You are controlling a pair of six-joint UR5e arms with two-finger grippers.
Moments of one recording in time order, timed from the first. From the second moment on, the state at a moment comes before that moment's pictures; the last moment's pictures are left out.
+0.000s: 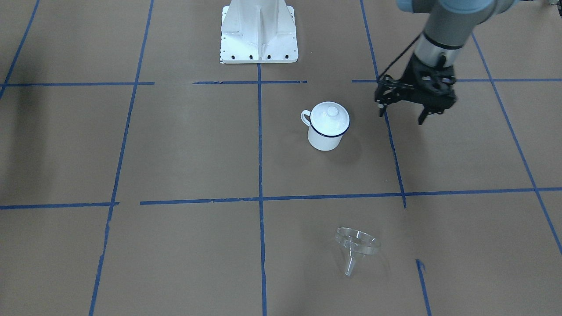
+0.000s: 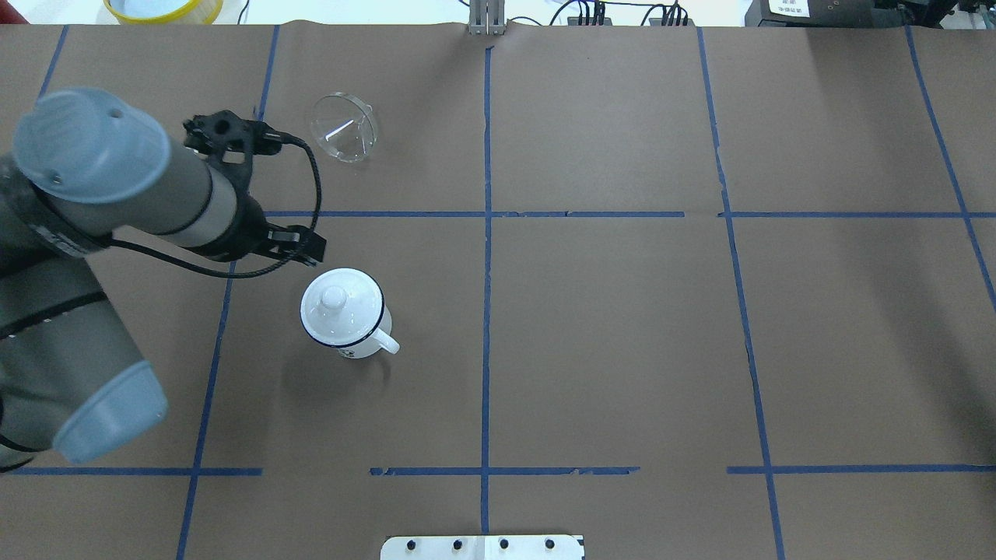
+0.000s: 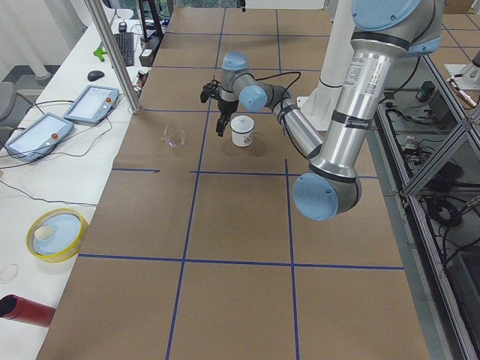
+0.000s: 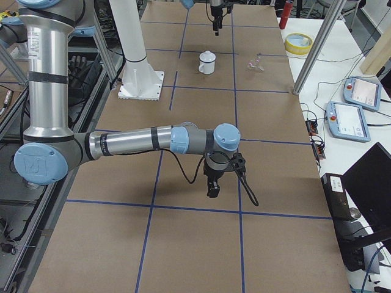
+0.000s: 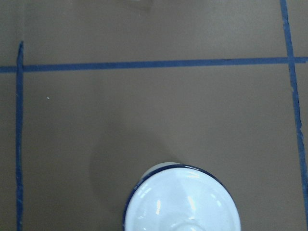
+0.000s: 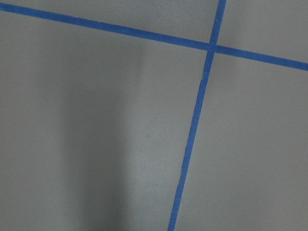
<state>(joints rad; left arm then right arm) -0.93 -1.81 -2.05 -1.58 -2.05 -0.58 1.45 -1.63 1.79 -1.79 2.31 -0.13</state>
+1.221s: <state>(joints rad) -1.60 -1.52 -1.67 -1.58 -2.30 0.23 1.45 -1.63 1.79 -1.79 2.31 -0.13</state>
